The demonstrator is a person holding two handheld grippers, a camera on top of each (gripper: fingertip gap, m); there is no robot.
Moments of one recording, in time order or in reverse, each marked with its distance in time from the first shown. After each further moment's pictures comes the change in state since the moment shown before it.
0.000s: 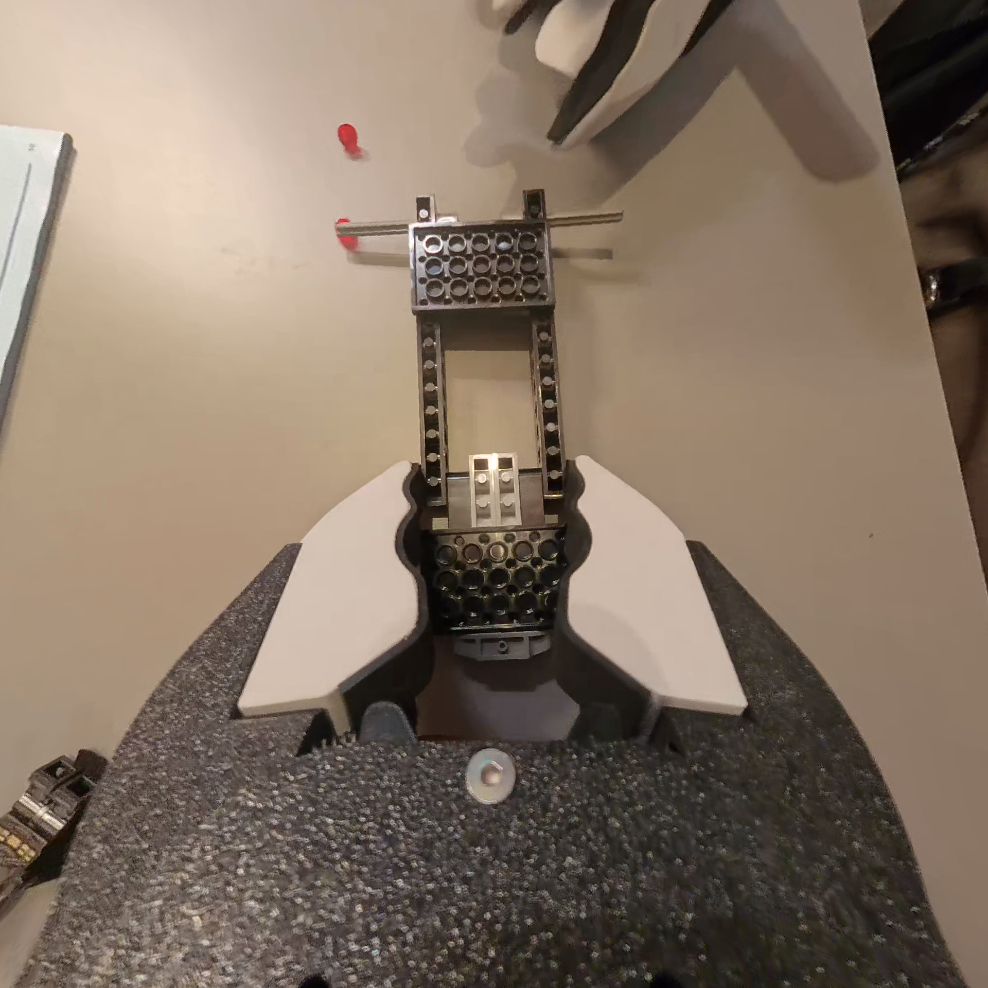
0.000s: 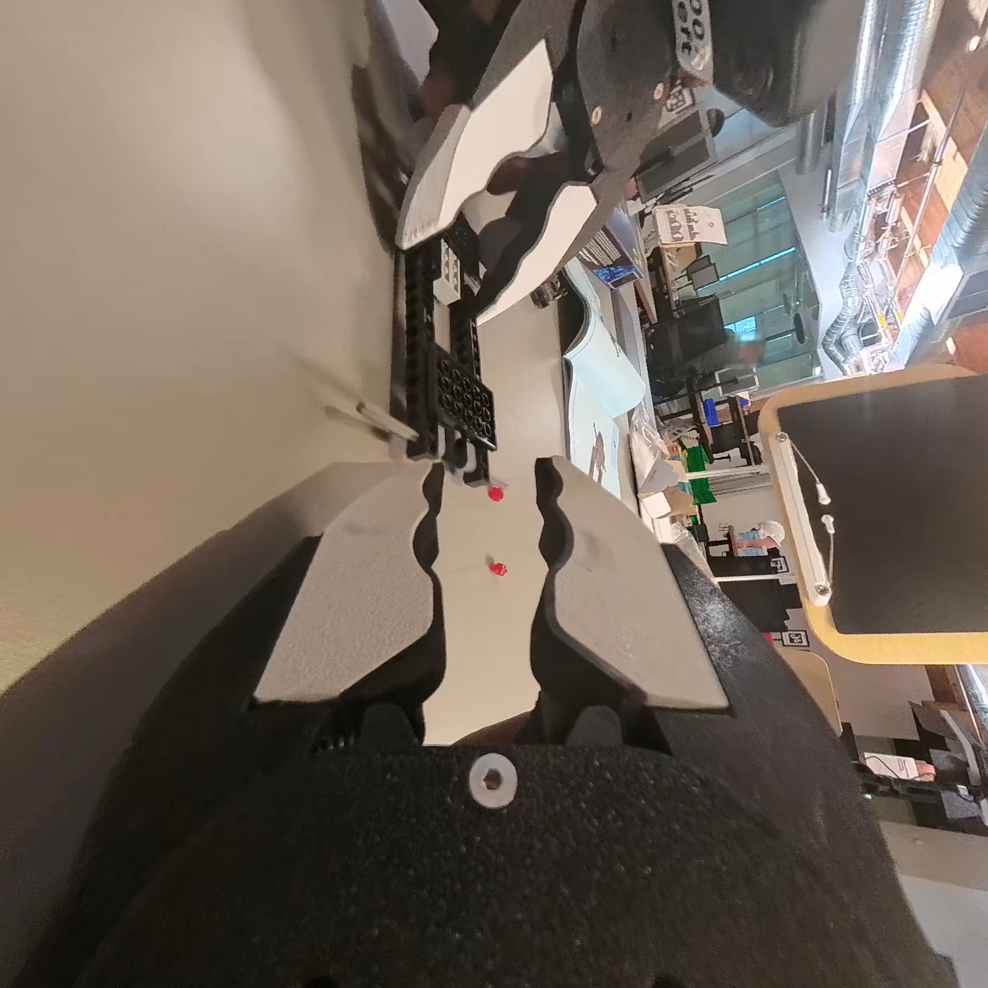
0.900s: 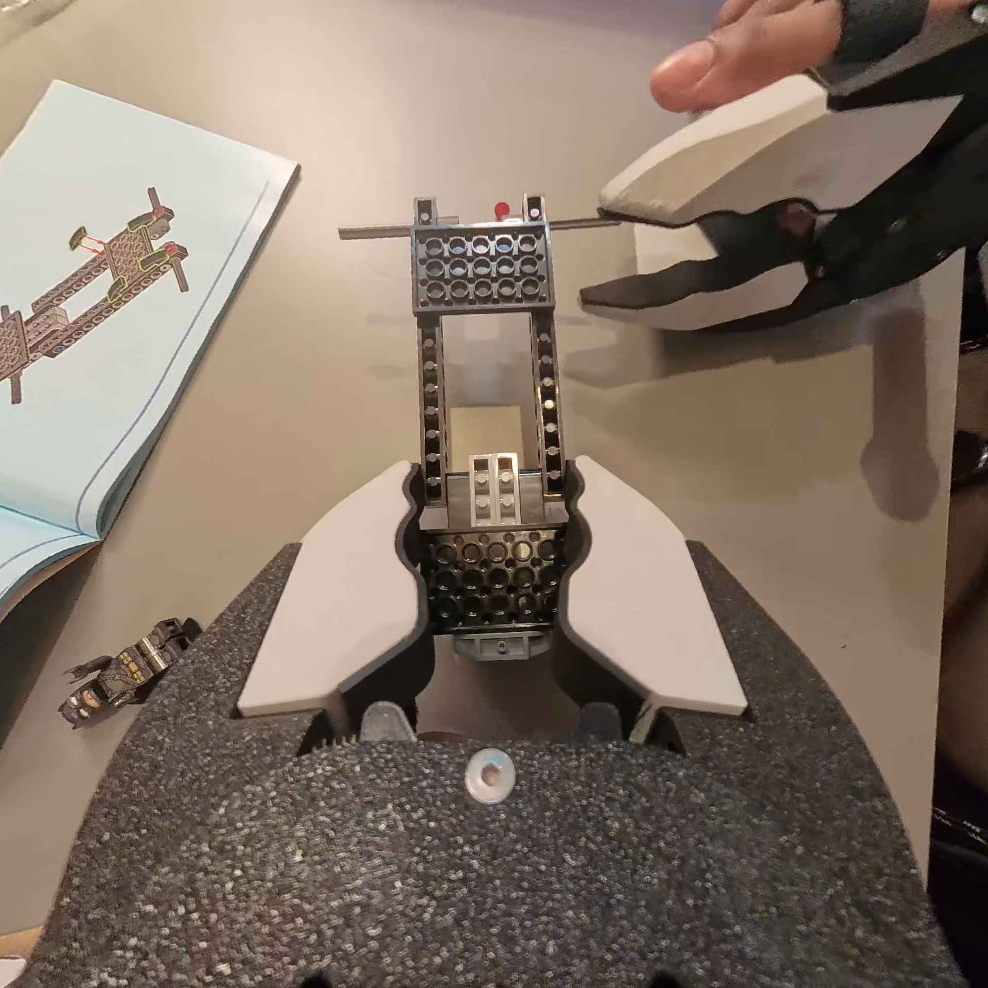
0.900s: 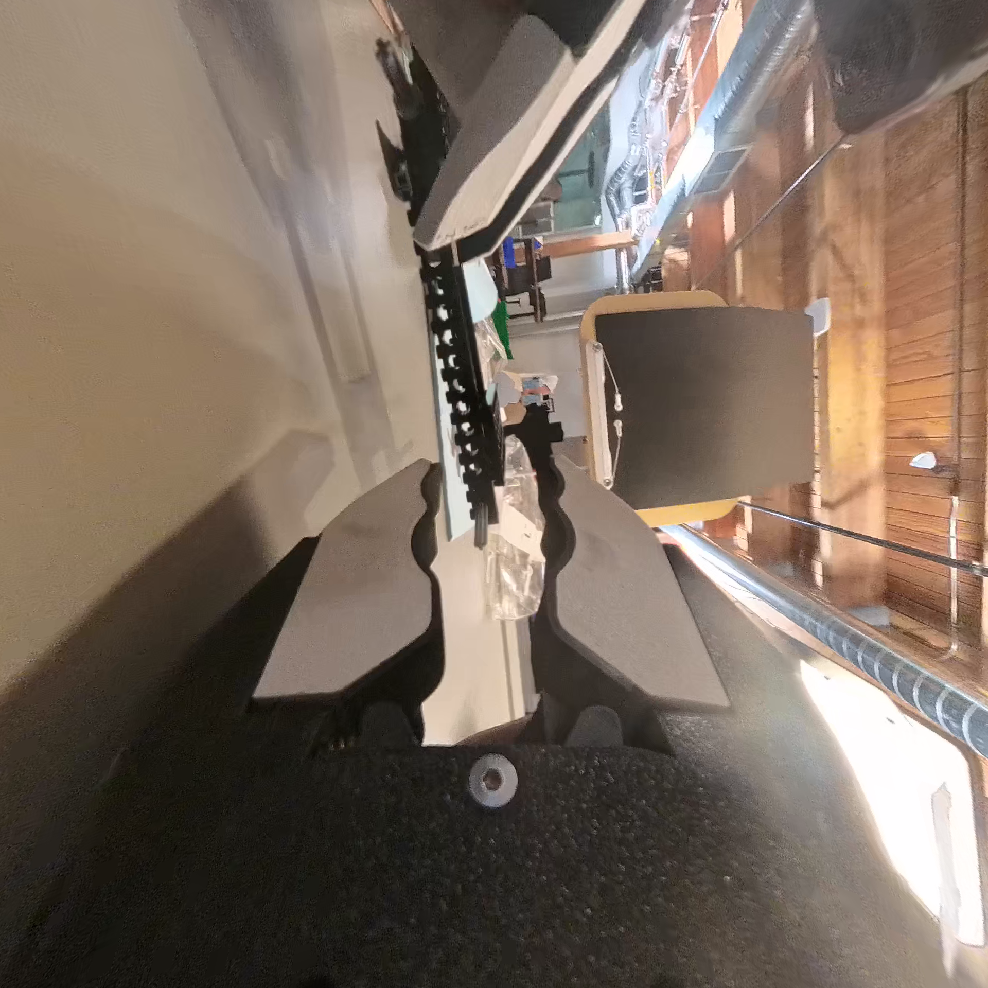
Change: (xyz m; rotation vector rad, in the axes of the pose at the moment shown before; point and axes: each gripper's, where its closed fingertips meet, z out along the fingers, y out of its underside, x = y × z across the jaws) left arm -0.021 -0.023 -0.028 0.030 -0.216 -0.194; right arm 0.024 -0.009 0.034 -0.376 0.412 -0.240
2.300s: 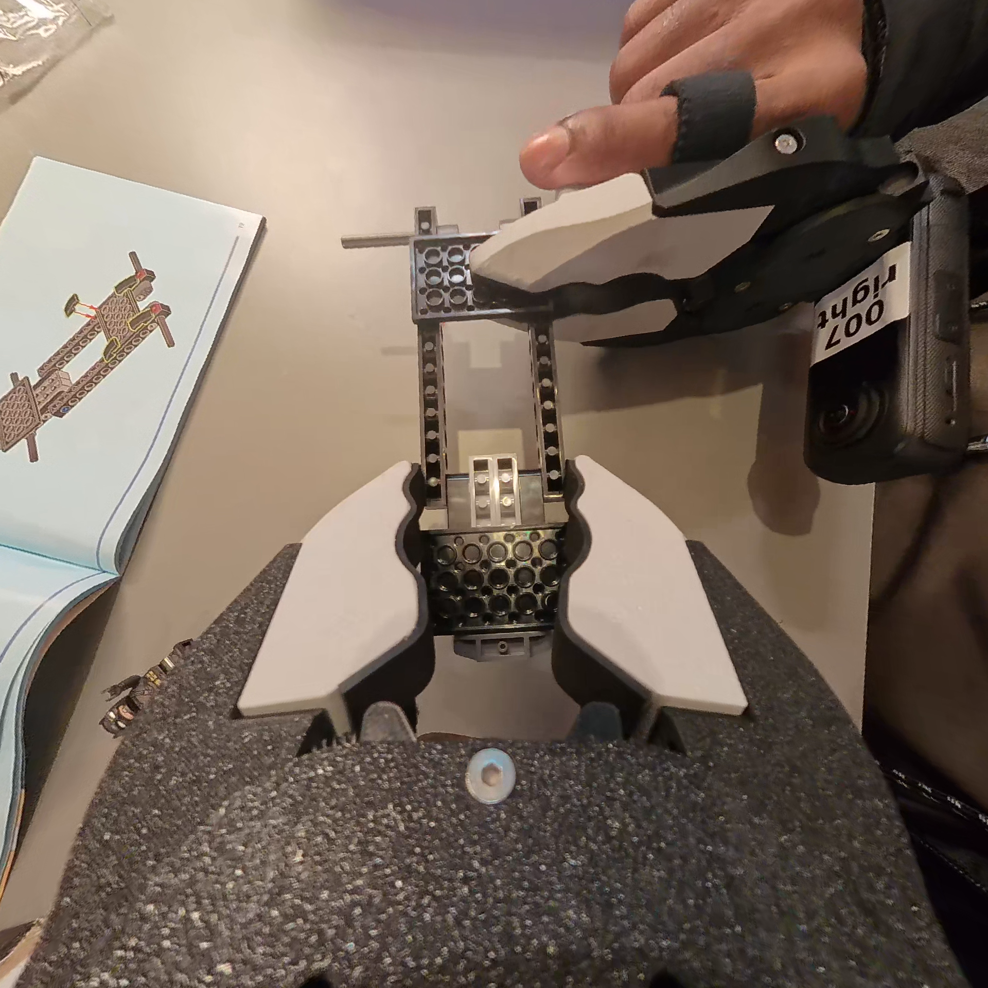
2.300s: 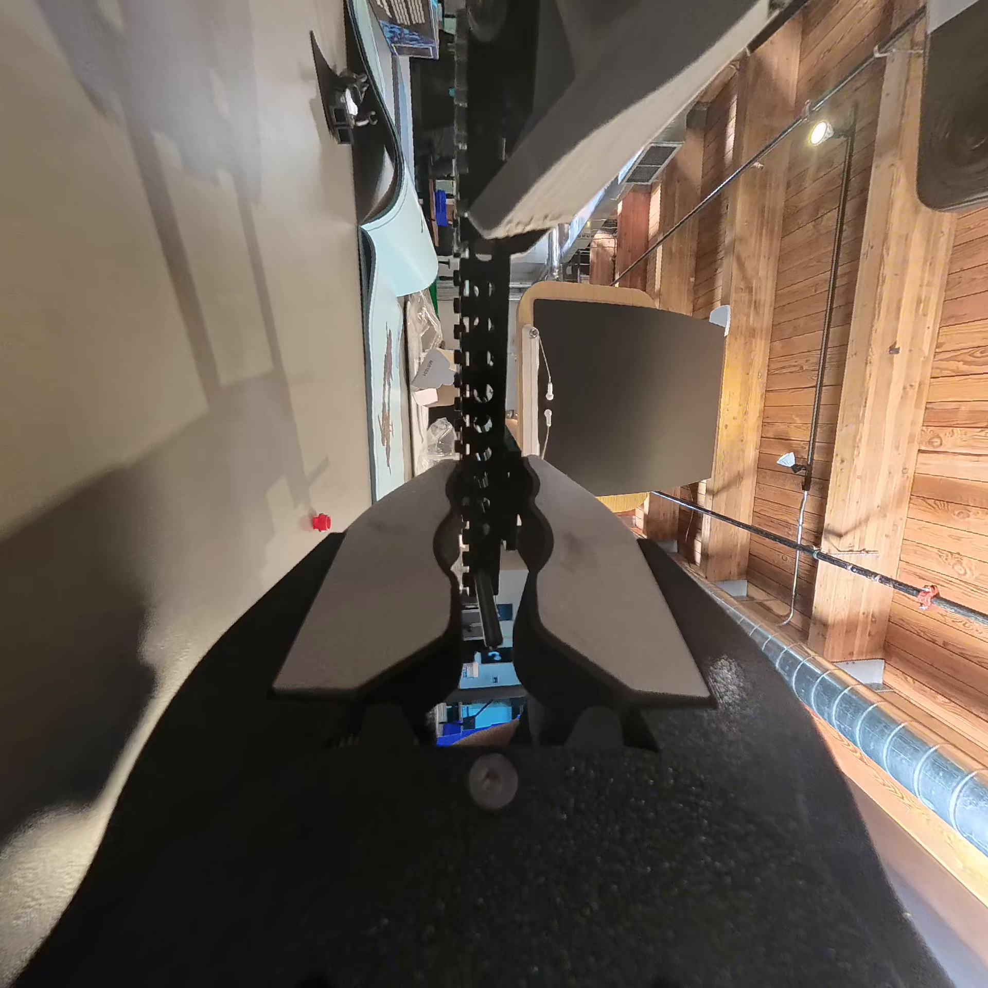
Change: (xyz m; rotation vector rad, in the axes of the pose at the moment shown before) left arm 0.018 -0.019 -0.013 -0.034 0.032 0.066; right arm 0.017 0.000 0.019 -0.077 0.139 -0.164
